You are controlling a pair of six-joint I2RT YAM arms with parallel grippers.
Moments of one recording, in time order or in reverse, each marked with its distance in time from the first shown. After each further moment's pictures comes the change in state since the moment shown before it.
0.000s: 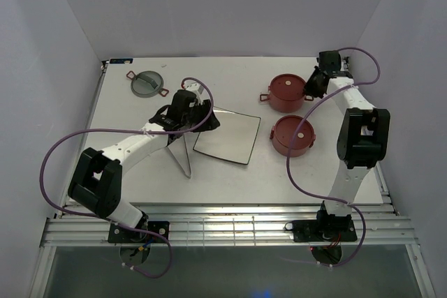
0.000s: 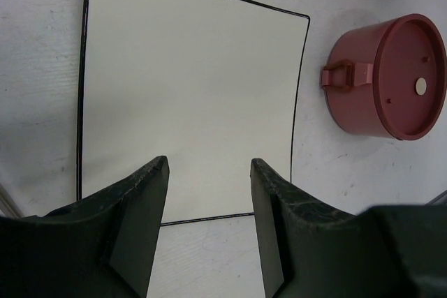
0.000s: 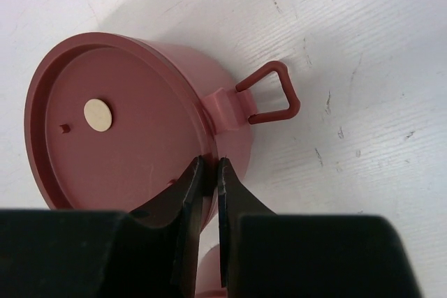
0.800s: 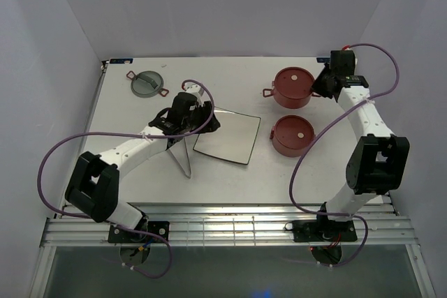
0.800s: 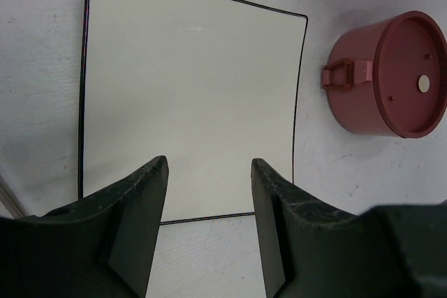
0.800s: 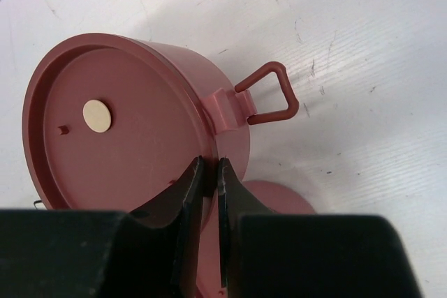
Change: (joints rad) left arm -0.029 -0.028 -0.024 0.018 -0.043 0.014; right arm -0.001 -0.291 -0.129 -0.042 0.010 -0.004
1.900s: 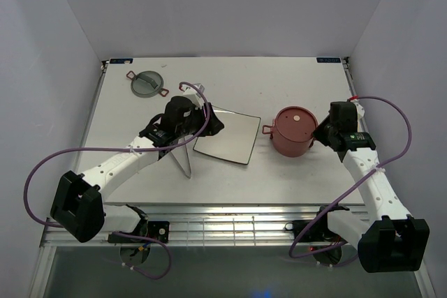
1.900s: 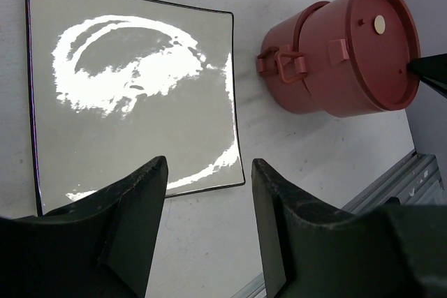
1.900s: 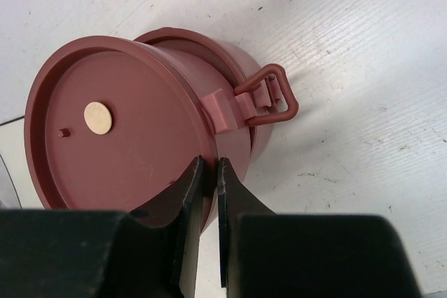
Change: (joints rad) left arm -0.050 -0.177 -0.061 0.020 0.049 -0.024; right arm 0.067 -0.643 -0.611 -0.074 0.099 0.158
